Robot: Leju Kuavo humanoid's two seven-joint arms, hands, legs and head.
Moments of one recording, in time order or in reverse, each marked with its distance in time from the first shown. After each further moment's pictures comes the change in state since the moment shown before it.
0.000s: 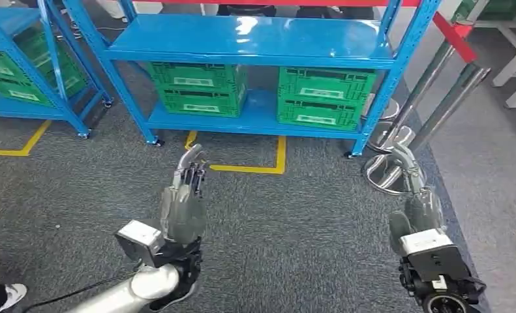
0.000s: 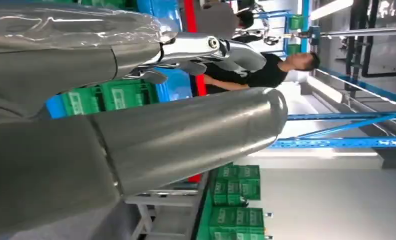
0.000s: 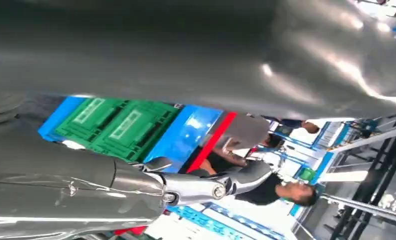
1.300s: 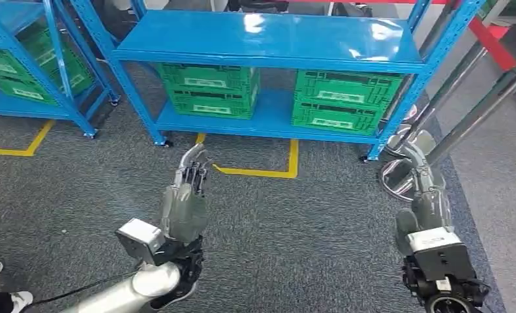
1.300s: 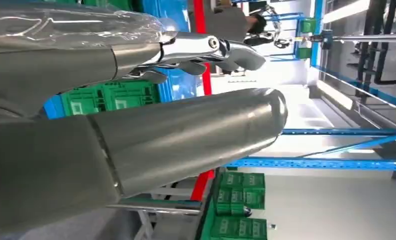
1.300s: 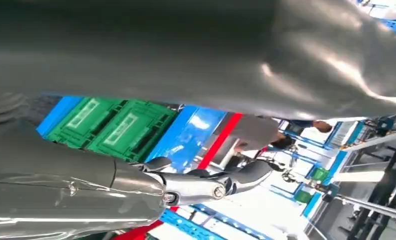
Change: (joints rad) left arm -0.004 0.007 0.000 -0.001 0.026 0.000 -0.015; right arm -0.010 0.003 0.005 -0.010 0.005 -0.034 0.027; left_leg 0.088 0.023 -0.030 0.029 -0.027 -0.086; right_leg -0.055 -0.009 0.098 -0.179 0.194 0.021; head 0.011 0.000
